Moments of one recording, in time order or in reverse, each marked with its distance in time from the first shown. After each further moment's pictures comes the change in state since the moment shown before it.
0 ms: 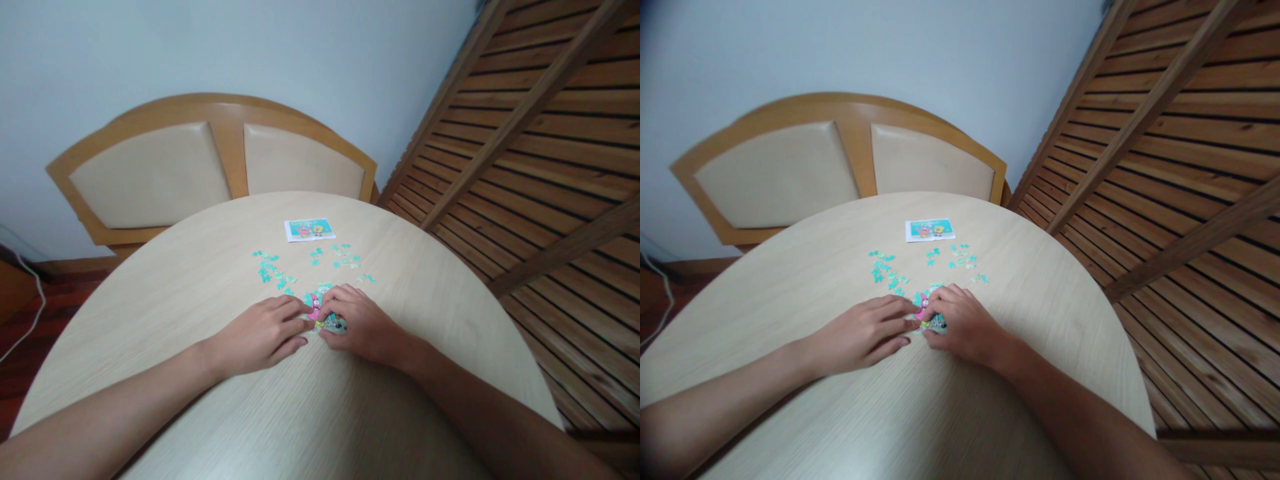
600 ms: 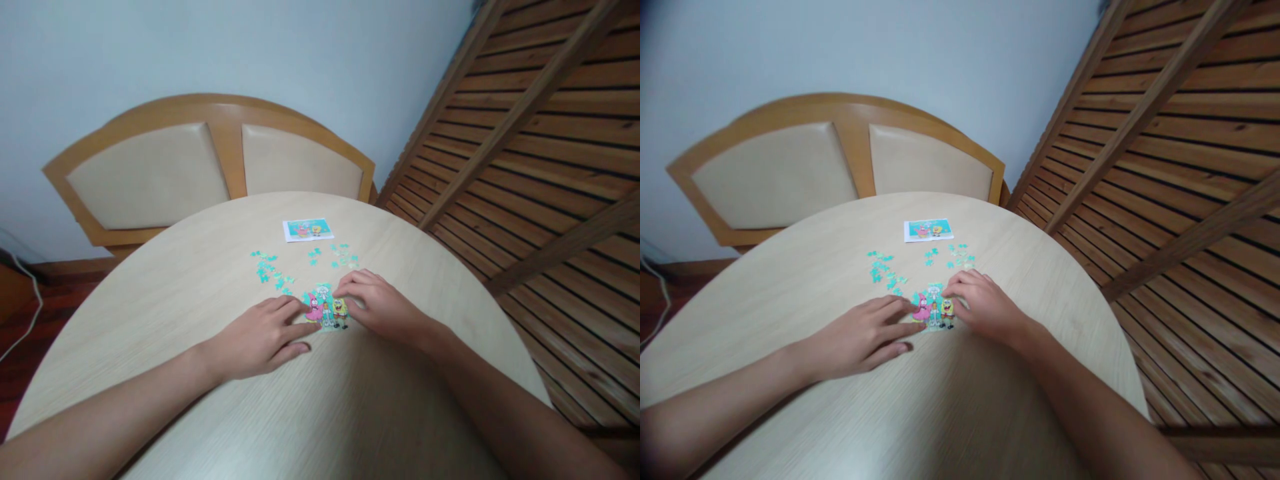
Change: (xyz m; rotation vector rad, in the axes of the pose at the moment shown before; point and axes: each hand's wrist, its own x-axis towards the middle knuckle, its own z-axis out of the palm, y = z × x) left_hand 0.002 0.005 -0.004 0.013 -0.067 -0.020; right_hand -0.003 0.025 -0.034 -0.123 0.020 0.024
